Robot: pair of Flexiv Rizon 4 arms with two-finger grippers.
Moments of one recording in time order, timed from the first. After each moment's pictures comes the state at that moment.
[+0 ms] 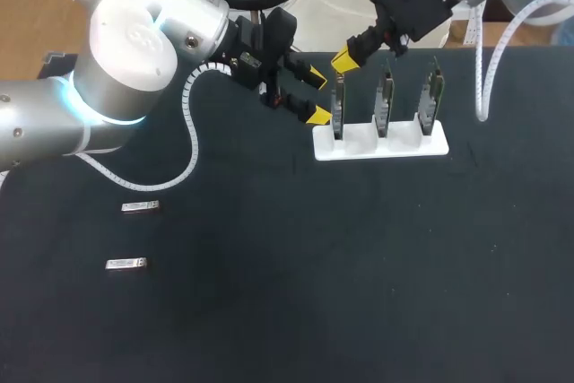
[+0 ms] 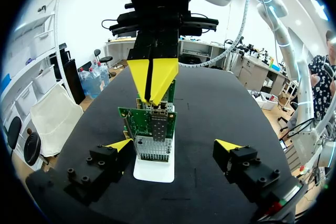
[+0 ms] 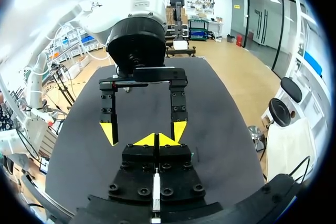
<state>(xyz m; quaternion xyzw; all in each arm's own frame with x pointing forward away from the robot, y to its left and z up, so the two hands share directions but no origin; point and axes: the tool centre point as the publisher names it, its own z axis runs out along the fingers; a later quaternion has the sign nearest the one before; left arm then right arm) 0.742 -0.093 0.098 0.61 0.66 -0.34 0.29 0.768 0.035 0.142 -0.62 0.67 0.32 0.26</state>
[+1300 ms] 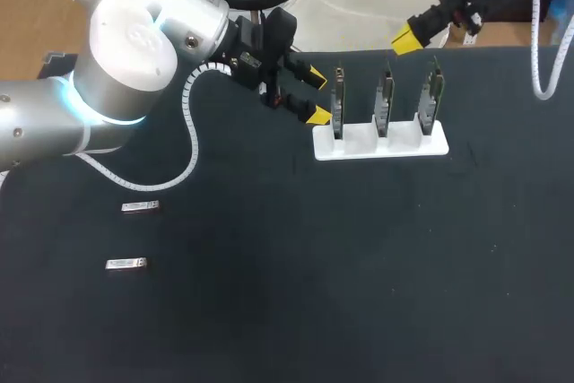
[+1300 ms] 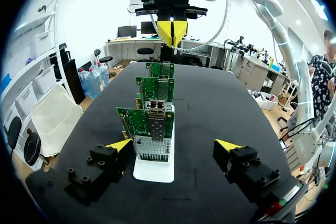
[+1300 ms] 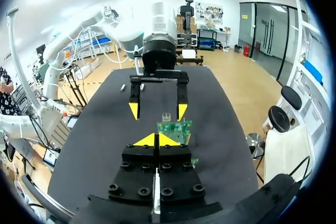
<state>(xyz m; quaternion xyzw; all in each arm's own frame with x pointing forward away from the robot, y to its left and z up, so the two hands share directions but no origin) 0.742 -0.093 0.098 0.61 0.66 -0.34 0.29 0.756 -0.051 0.178 -0.64 0.63 0.35 0.27</state>
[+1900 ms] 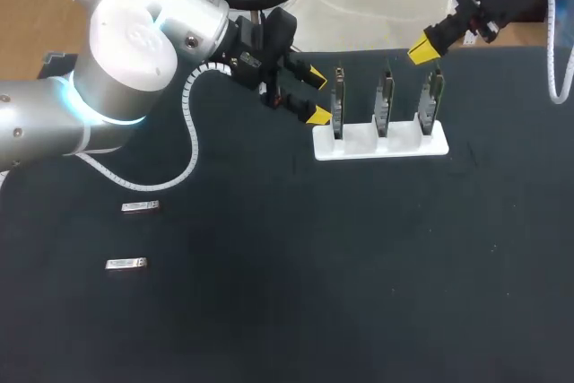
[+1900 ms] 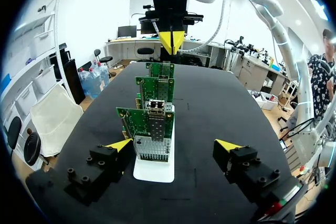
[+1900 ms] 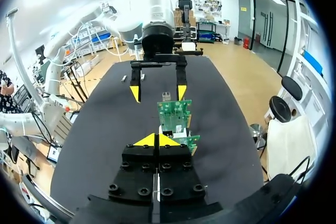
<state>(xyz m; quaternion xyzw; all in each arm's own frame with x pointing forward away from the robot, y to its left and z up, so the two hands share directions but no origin) 0.742 -0.093 0.098 0.61 0.66 -0.34 0.29 0.756 -0.077 0.160 -0.63 0.65 0.34 0.24</state>
